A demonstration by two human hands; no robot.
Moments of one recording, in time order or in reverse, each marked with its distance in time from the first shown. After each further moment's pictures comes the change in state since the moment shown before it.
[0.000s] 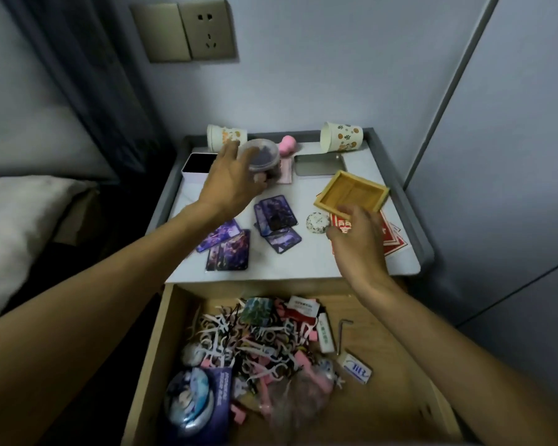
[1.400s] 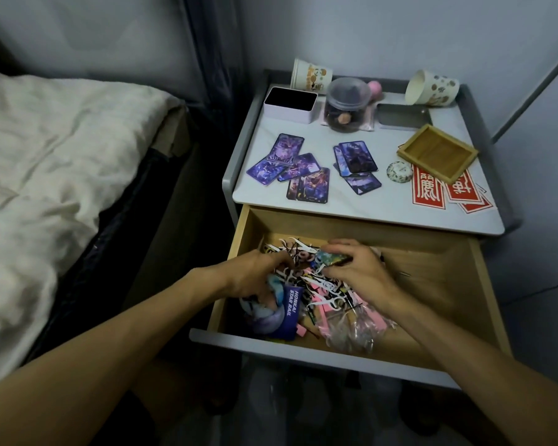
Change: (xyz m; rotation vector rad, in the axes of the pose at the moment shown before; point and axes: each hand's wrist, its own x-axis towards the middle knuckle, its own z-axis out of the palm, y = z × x) left_hand -0.230 -0.058 0.001 -0.204 -0.941 -0.163; right_hand -0.087 0.062 0.085 -0.102 -0.615 0.012
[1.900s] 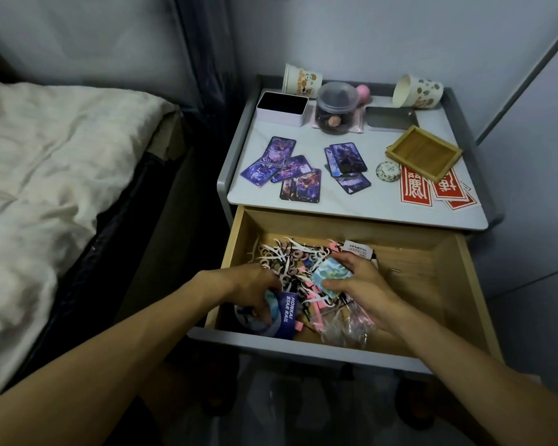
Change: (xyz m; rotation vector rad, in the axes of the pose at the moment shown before) left_hand 0.006 0.005 0.011 0.192 -0.188 -0.007; right_hand -0.020 0.016 0.004 0.363 -0.002 0.261
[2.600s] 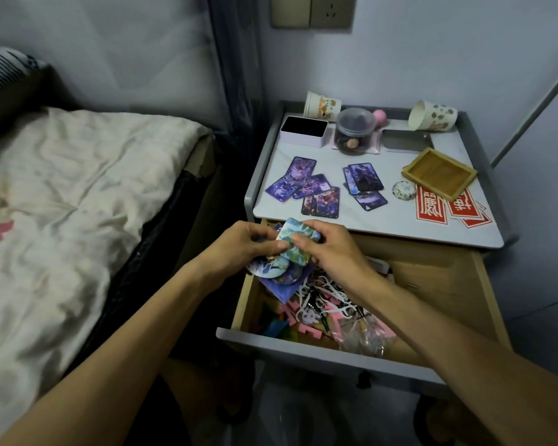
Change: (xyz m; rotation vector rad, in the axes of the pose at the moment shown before) left_hand -0.083 -0.002 -0.037 -0.999 0.633 0.099; right_hand -0.019 -0.094 0.063 0.051 -0.132 -0.415
